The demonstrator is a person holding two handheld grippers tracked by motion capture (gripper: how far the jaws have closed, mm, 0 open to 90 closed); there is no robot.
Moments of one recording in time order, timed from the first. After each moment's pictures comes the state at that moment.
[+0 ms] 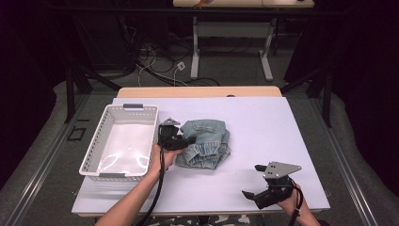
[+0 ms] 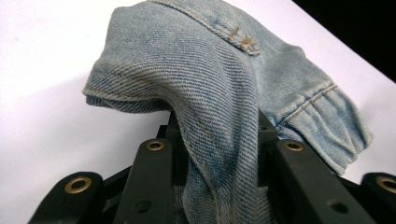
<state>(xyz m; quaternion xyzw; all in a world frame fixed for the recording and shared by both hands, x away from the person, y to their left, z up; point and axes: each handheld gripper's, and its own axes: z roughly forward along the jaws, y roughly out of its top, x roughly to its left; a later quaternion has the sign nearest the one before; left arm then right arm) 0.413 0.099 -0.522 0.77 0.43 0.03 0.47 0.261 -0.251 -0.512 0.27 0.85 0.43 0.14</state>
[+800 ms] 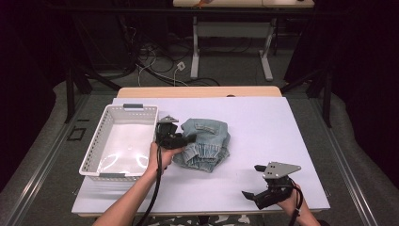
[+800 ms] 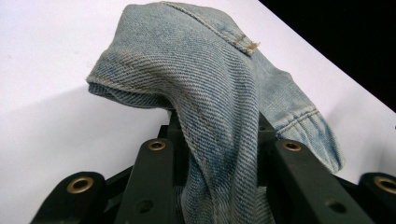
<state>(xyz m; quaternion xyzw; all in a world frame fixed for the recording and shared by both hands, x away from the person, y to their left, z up) 0.404 0.101 -0.498 0.78 0.41 0.02 0.48 0.261 -0.251 -0.512 0.26 0.85 0.43 0.14</state>
